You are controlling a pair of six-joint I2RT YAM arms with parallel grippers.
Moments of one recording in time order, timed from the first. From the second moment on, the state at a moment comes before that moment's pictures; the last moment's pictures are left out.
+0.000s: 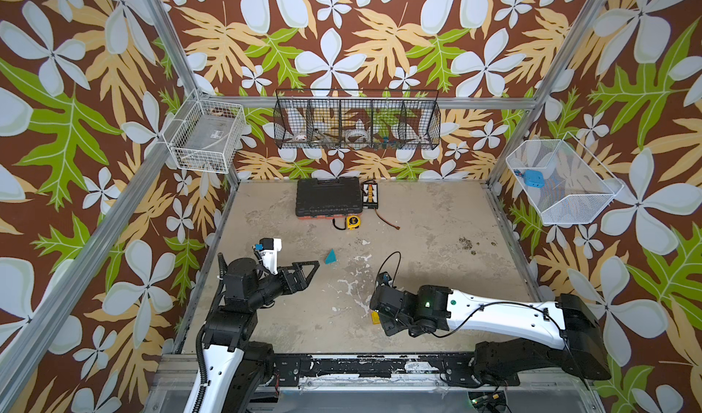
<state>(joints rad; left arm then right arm) -0.10 0.52 0.57 -0.48 0.61 -0.64 1.23 1.36 0.97 -0.87 0.19 0.82</state>
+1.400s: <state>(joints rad) -0.10 0.50 0.65 -0.57 0.42 -0.63 0.94 2.33 2.05 -0.85 0.27 0.70</state>
